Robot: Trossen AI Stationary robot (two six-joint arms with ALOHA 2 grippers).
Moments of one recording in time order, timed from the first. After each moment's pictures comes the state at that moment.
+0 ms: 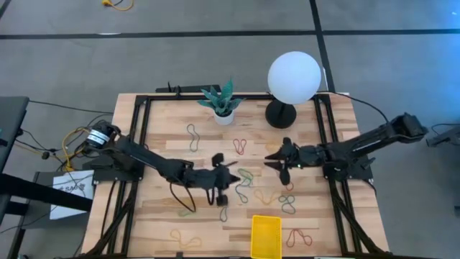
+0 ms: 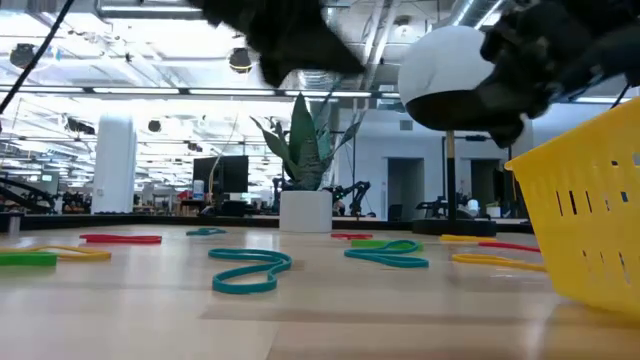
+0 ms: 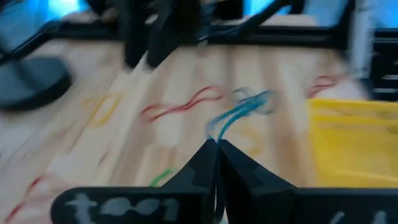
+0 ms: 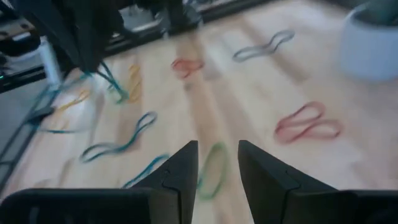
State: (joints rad) left arm -0.33 1.69 1.04 0.21 -0.37 -0.17; right arm 0.24 1.01 0.32 0.27 0.26 0.37
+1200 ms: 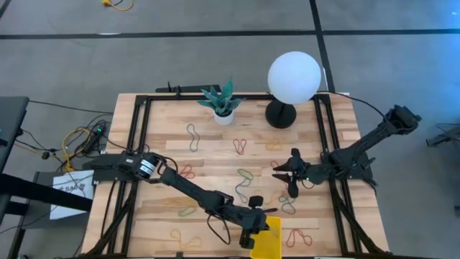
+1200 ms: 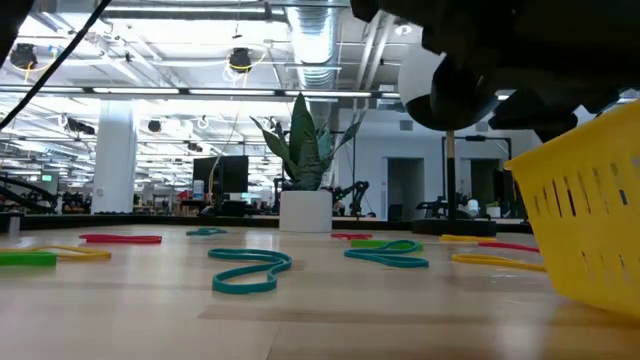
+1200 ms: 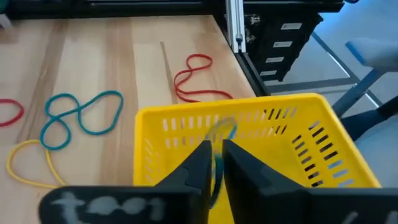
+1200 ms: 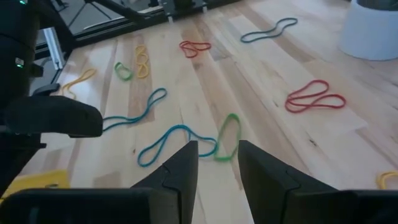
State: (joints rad) left arm -0.44 2.29 1.70 0.10 -0.09 -0.19; right arm 0.55 0.98 0.32 0.13 0.57 0.50
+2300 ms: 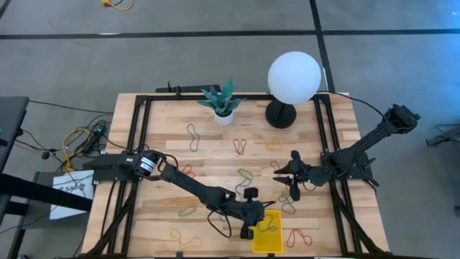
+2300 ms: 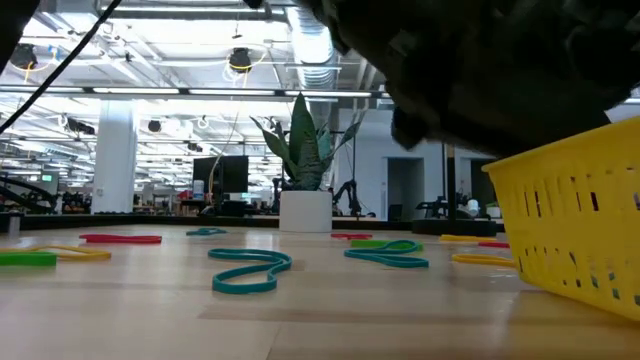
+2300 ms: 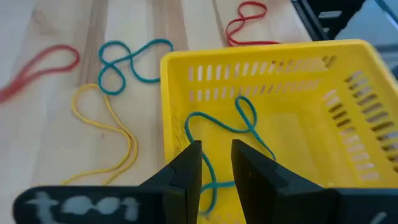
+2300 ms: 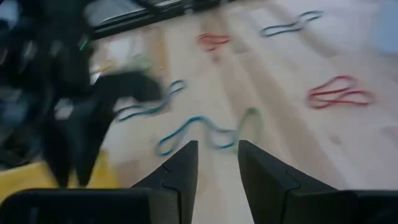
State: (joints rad) left arm -0.41 2.26 1.69 -0.11 -0.17 -0.19; right arm 0.59 0.98 0.32 0.14 0.52 0.49
